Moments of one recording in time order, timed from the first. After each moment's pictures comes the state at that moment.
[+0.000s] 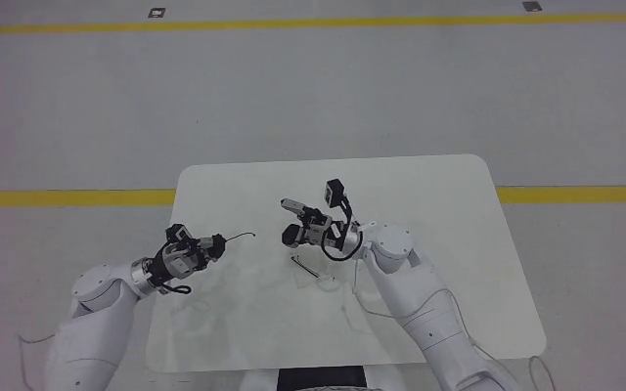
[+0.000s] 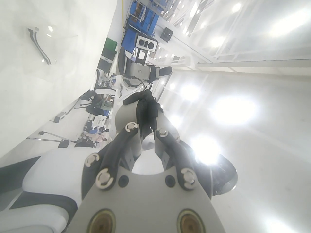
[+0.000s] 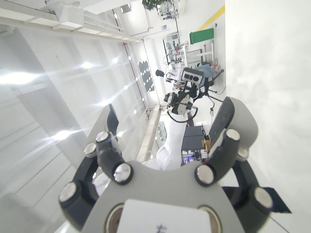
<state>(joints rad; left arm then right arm) 1.54 -1.08 -1.64 -1.31 -0.69 0.14 -1.33 -1.23 -1.52 1.15 -1.25 0.26 0.04 0.91</state>
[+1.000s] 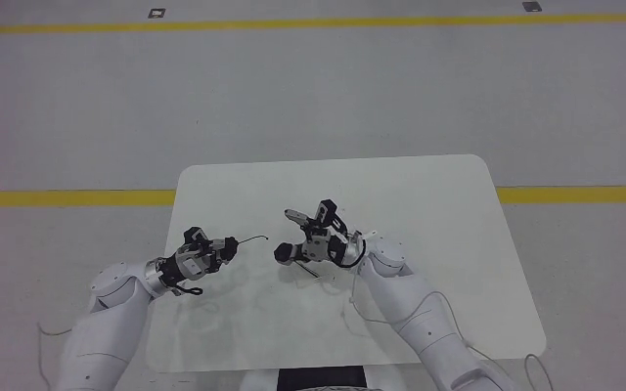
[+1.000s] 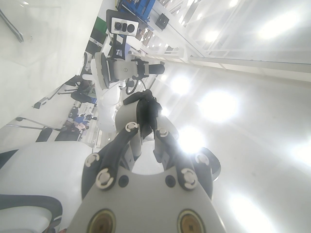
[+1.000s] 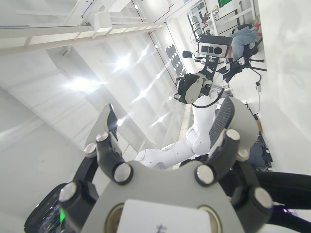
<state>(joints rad) 1.52 -1.09 -1.55 -1.29 -0.78 0.20 -1.35 -1.23 -1.53 1.10 -1.08 0.57 0.04 1.03</state>
